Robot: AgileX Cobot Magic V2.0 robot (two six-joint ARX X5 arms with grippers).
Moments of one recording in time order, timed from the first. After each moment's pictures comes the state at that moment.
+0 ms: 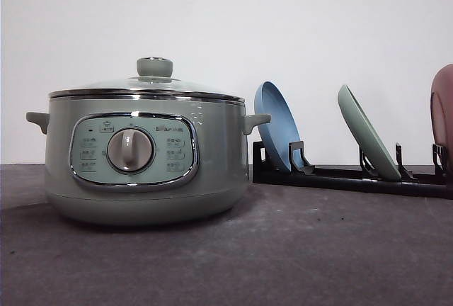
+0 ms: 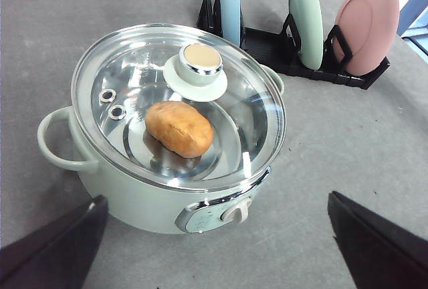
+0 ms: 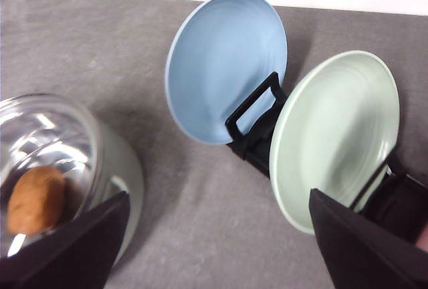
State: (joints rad) left_arx -0.07 0.72 1.06 -0.88 0.50 0.01; right_arx 0.10 1.43 1.58 -0.78 -0.34 0.06
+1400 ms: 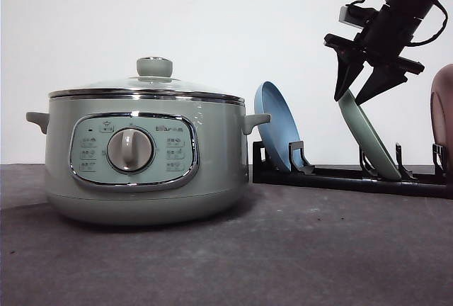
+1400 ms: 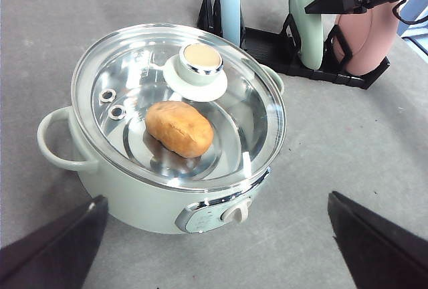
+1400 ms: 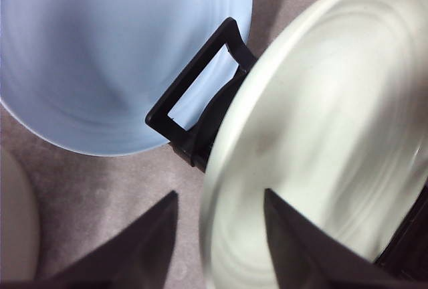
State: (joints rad) left_arx -0.07 0.72 1.06 -0.88 0.50 0.01; right_arx 0.10 1.88 1.65 -0.61 -0.29 0.07
